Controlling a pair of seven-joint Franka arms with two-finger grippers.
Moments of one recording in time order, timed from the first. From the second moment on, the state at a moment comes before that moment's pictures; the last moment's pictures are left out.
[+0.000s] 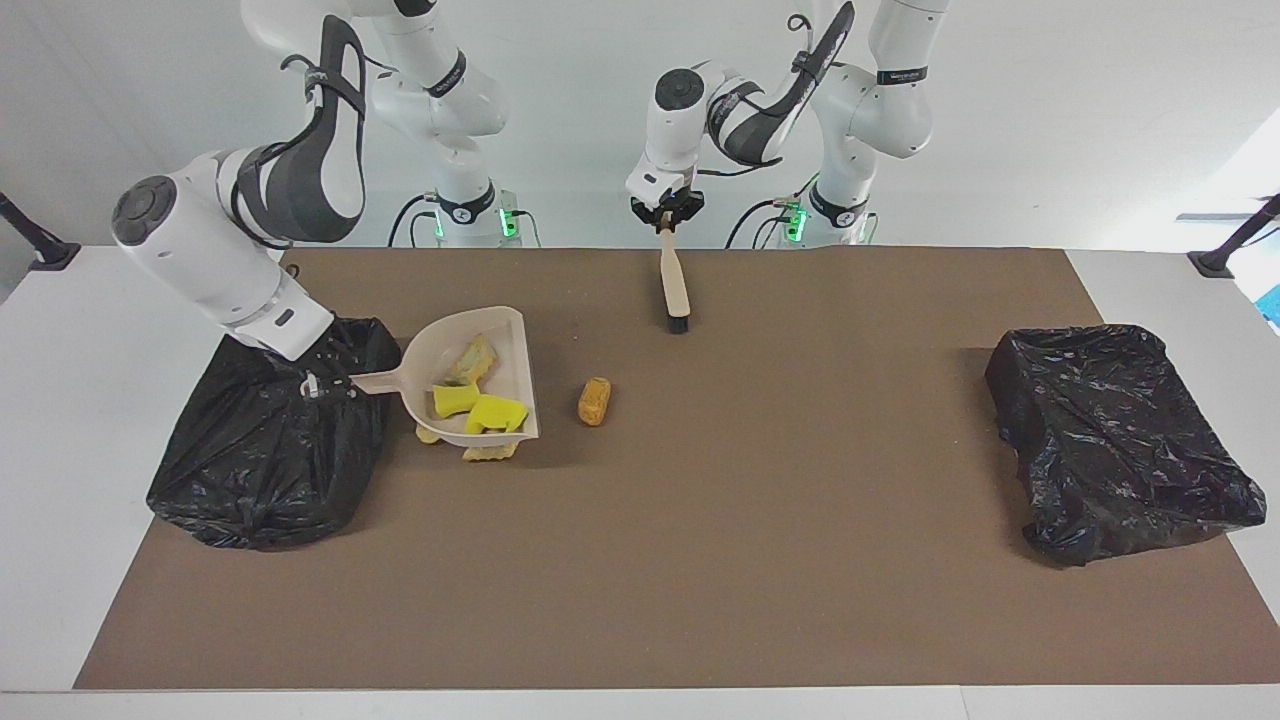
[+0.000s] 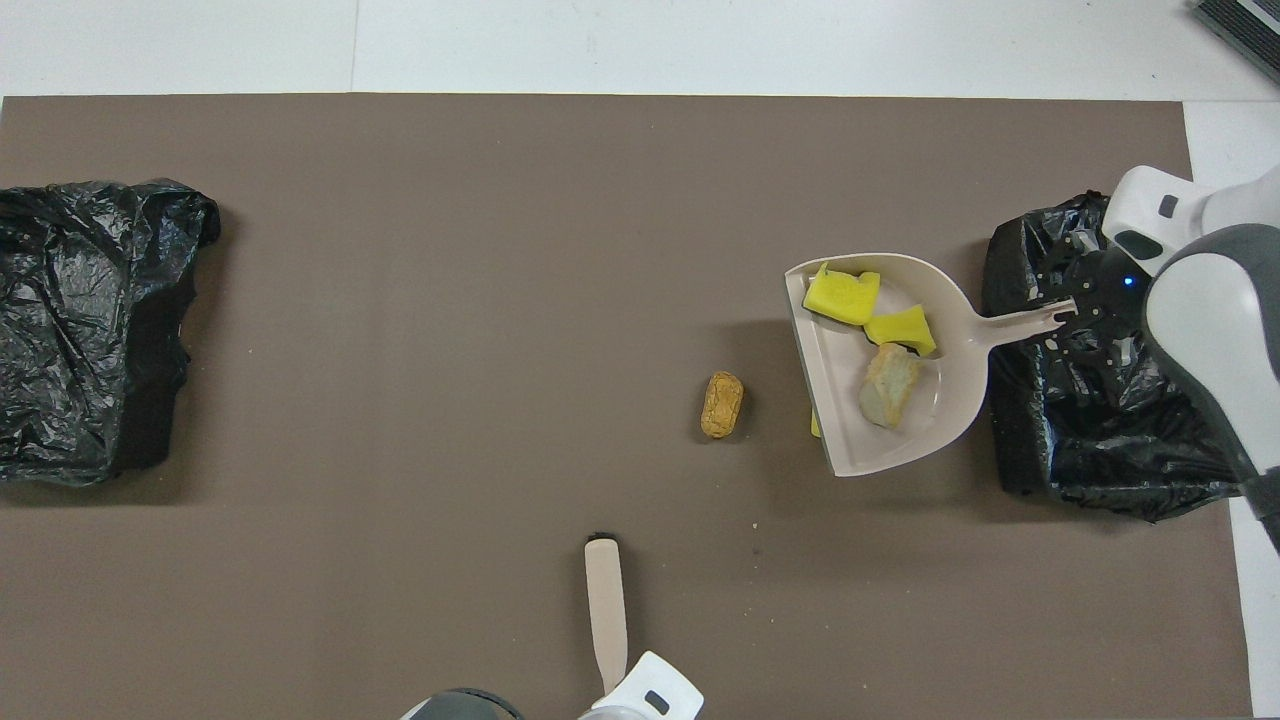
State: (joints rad) left arm -0.94 -0.20 -0.19 -2.49 -0.32 2.19 -0.97; right arm -0.23 0.21 0.02 -1.73 0.19 1.85 -1.99
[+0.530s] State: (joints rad) left arm -0.93 -0.19 -0.18 -2.49 -0.33 2.19 -0.89; right arm -0.39 0.21 0.01 -1.69 0.15 1.84 -2.00
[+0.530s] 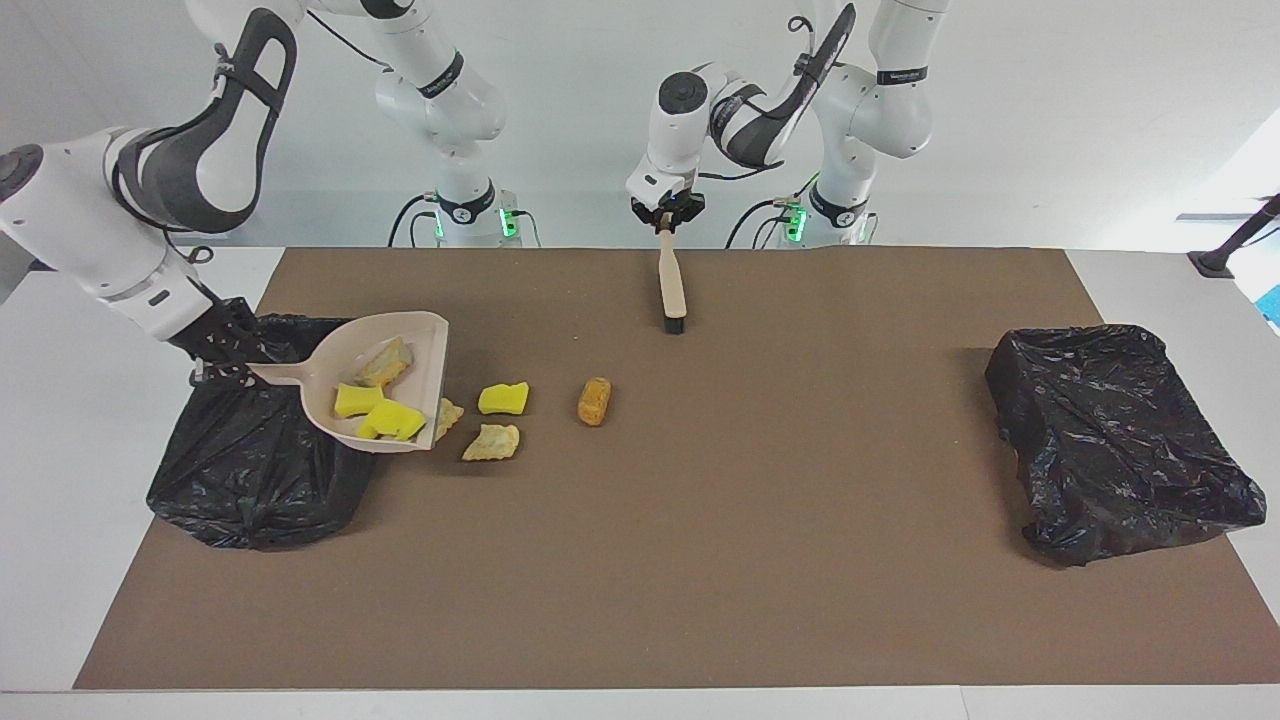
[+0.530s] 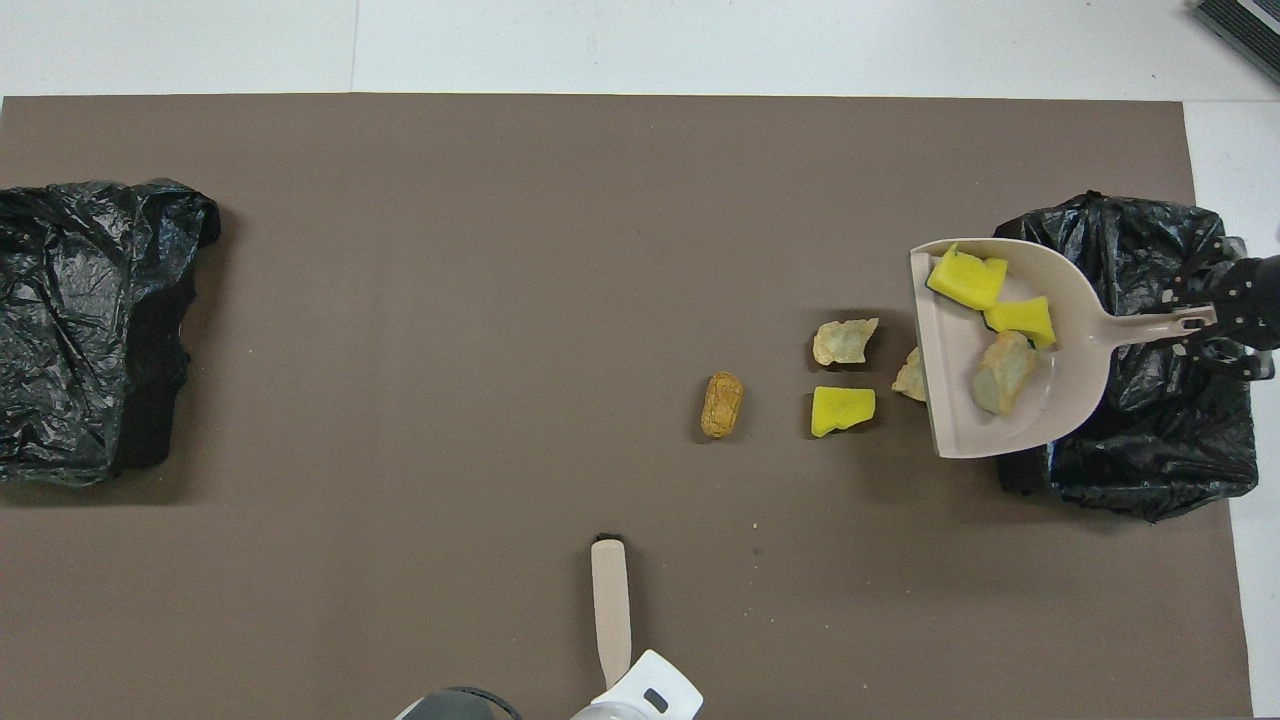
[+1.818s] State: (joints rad) left arm -0.48 -0.16 -0.16 -2.24 -0.08 1.97 -0.54; right arm -0.33 0.11 0.02 -1.63 -0.56 1.67 -1.48
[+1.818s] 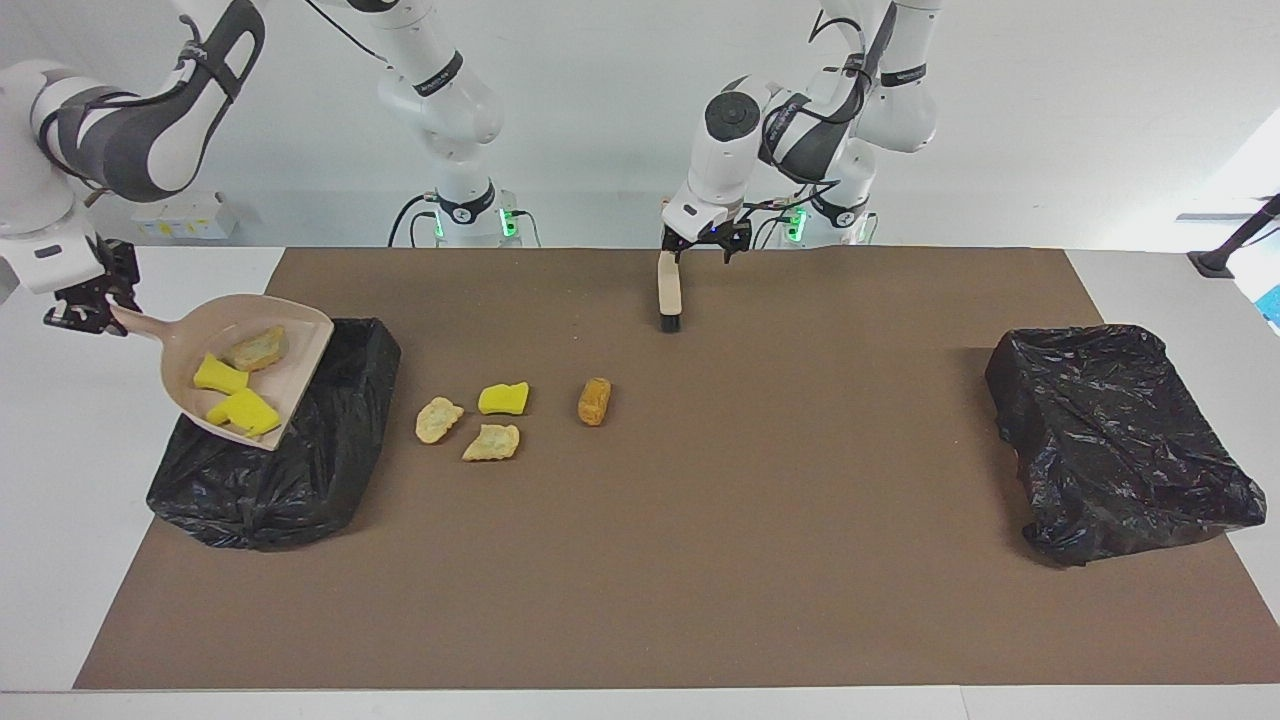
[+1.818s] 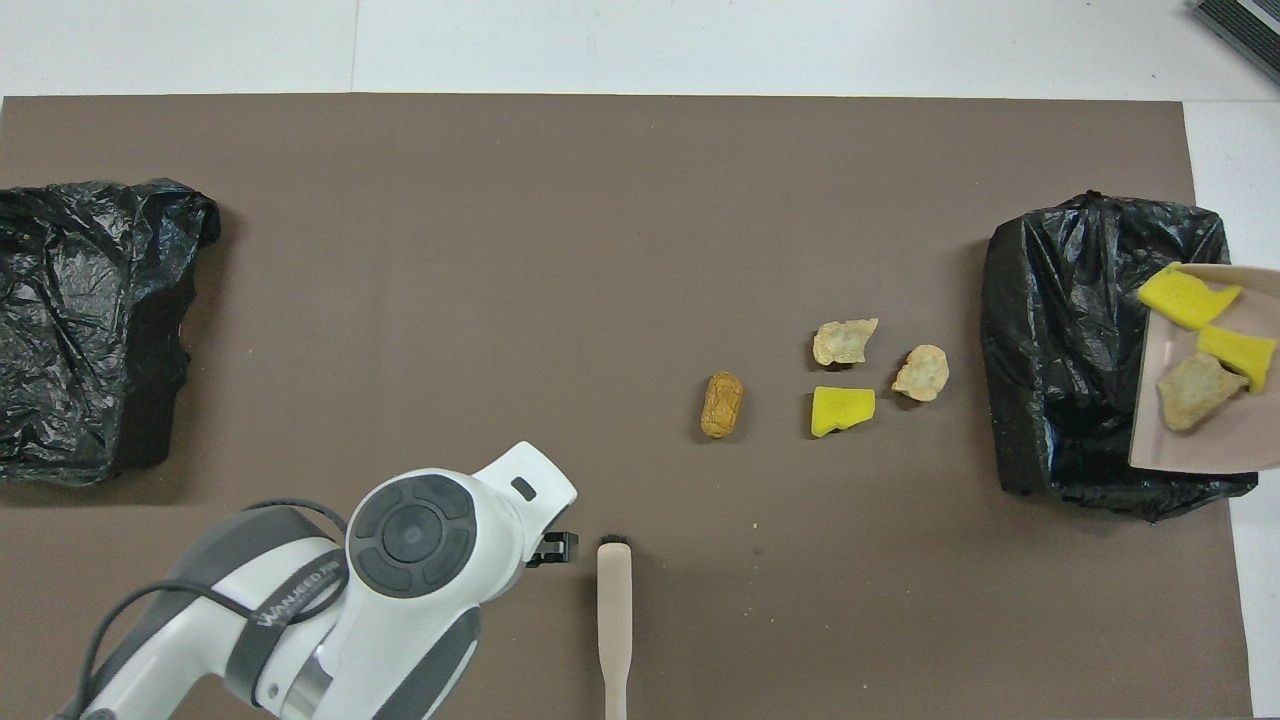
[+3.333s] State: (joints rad) left arm -0.01 -0.02 -0.15 -1.47 -0.01 1.38 -0.07; right arm -0.13 -0.05 0.02 -1.76 -0.88 1.64 -1.39
